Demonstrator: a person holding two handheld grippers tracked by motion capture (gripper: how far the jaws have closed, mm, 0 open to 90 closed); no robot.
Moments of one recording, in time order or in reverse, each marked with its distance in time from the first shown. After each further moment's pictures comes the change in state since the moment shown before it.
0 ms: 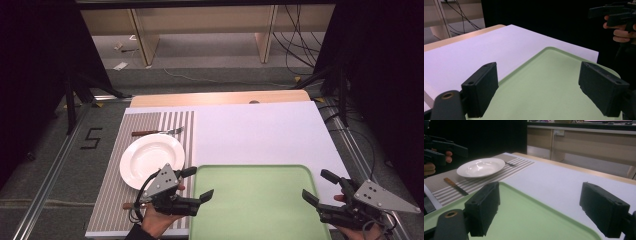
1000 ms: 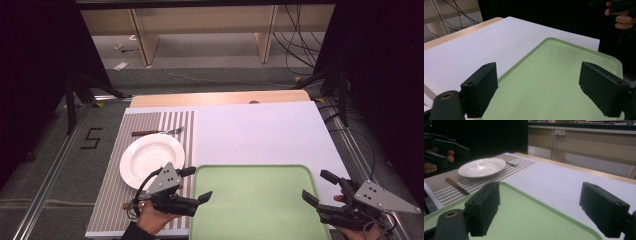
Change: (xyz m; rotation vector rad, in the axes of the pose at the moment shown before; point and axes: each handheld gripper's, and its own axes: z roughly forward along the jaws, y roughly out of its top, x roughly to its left) left arm 0.004 0.006 -0.002 0.099 -0.009 0.064; right arm 0.000 0.000 0.000 0.003 0.008 0.000
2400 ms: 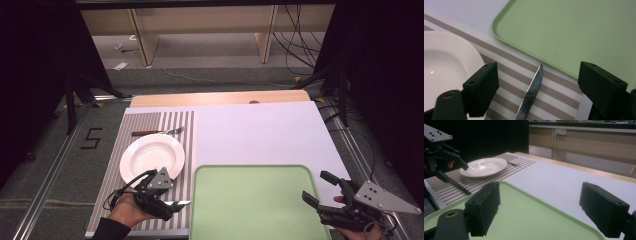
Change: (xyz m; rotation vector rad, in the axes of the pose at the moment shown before) left arm 0.038 -0.026 -0.017 0.538 0.021 0.137; right arm 0.001 0.000 -0.001 0.004 0.006 0.006
